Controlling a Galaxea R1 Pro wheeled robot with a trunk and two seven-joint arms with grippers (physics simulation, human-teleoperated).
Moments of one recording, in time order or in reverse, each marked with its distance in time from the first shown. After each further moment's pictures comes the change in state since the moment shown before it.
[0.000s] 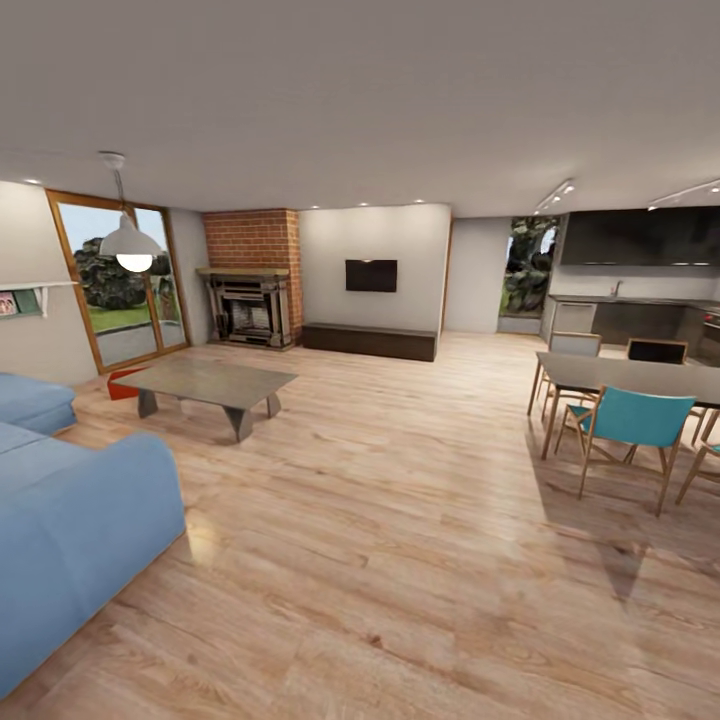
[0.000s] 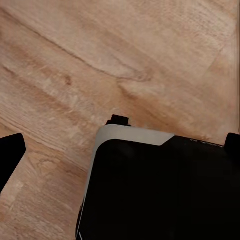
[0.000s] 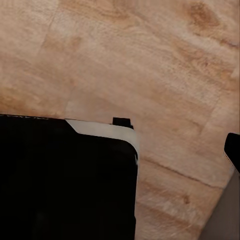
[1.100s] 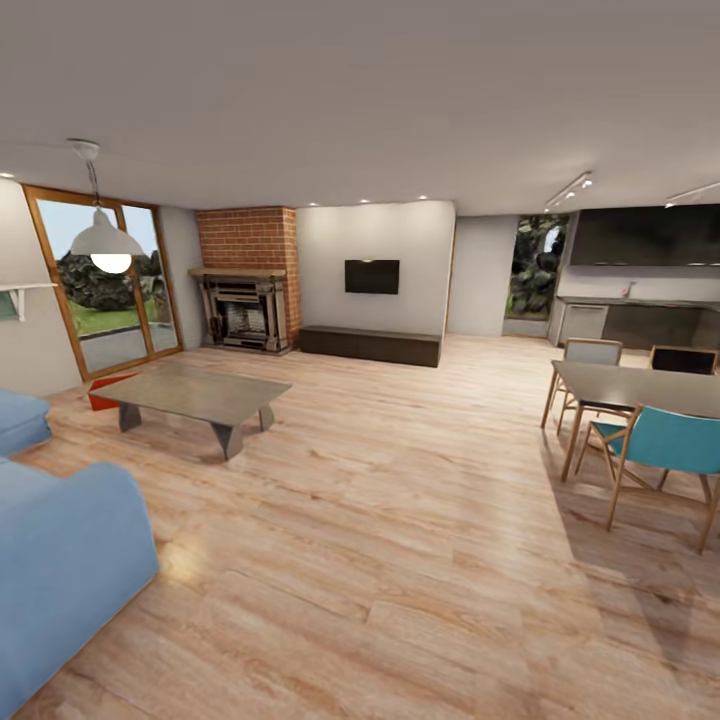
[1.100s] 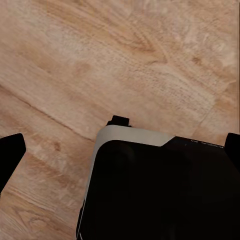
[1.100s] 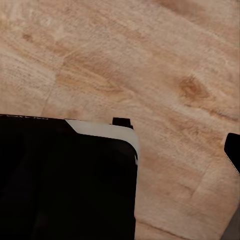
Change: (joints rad) left arm 0.000 0.001 0.000 0.000 0.000 -0.002 0.000; right arm 0.000 0.000 0.000 0.000 0.000 0.000 0.000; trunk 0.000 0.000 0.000
